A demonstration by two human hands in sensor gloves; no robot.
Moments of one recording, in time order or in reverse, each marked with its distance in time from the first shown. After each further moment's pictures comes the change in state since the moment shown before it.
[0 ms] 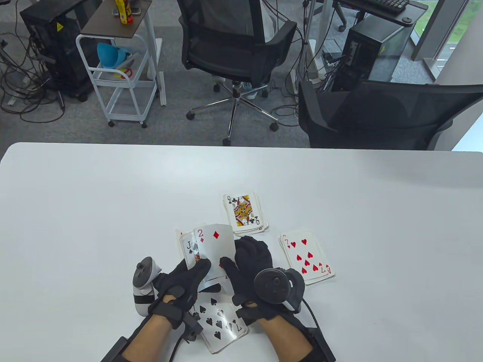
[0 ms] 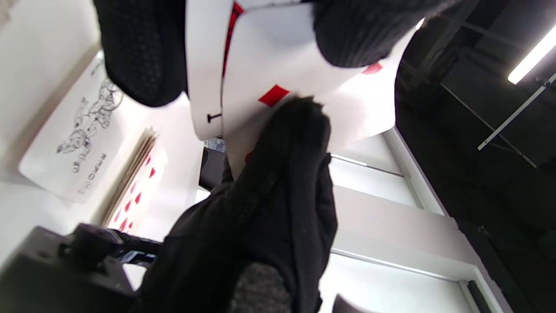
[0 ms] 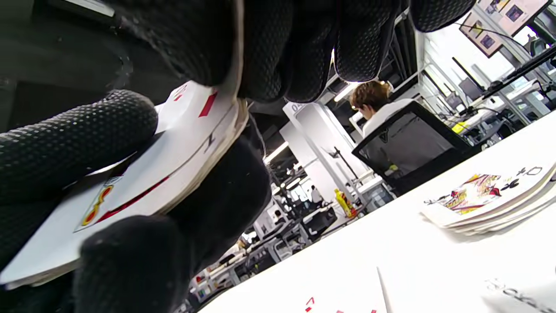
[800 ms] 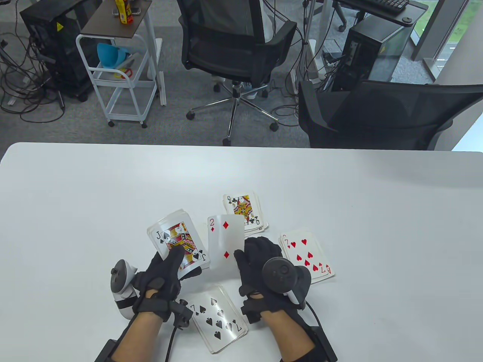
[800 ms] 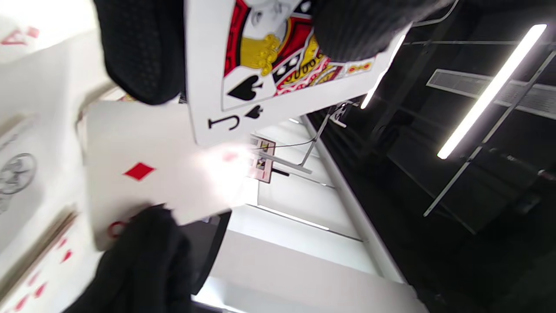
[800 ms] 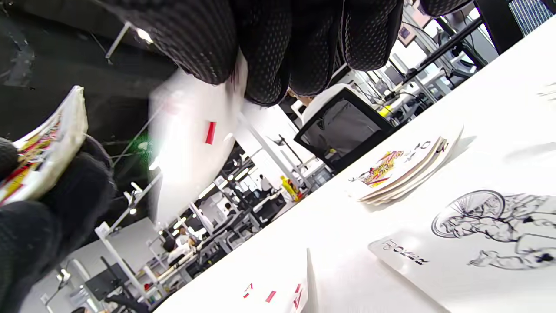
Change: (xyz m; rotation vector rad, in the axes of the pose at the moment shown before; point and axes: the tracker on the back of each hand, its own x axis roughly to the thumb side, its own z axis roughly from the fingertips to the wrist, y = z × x) left_hand 0.032 0.033 0.017 0.243 -0.146 0.080; right_hand -0.028 0.002 -0.002 0.051 0.240 0.014
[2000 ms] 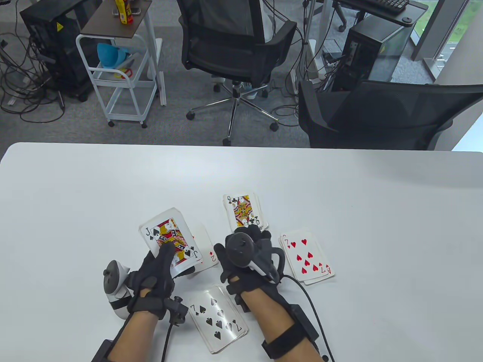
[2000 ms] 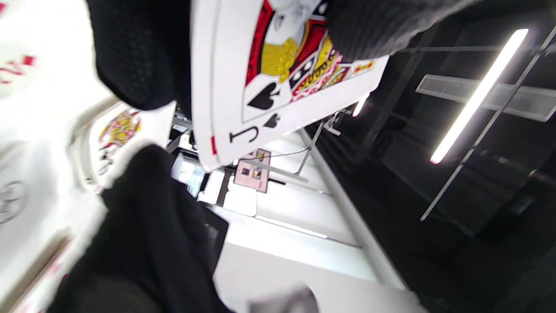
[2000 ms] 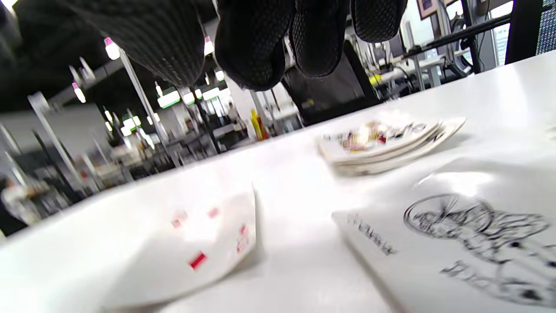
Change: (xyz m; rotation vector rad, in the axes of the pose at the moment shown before) left_hand -0.006 0.002 -0.001 0.012 0.005 -0.084; right_hand 0.029 0.013 -0.030 0.159 0.008 0.275
